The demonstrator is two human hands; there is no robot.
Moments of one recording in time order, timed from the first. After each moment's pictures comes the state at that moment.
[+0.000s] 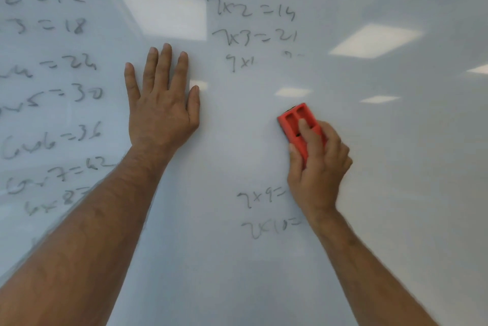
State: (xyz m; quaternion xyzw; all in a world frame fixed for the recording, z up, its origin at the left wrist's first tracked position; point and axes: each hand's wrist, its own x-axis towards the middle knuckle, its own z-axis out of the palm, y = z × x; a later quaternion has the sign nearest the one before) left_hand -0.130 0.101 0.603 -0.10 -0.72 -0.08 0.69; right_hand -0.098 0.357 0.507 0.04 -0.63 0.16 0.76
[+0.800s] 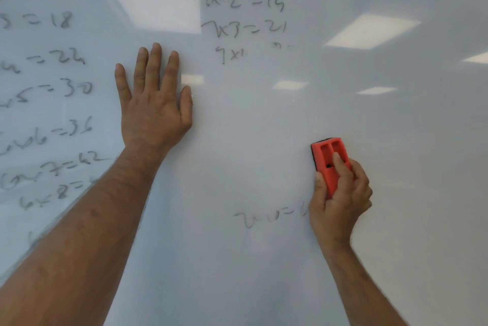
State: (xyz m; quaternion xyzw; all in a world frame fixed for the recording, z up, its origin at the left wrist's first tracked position) left_hand -0.132 0.103 0.591 -0.10 -0.71 -0.08 0.69; right_hand -0.094 0.395 0.433 -0.05 -0.62 0.29 0.73
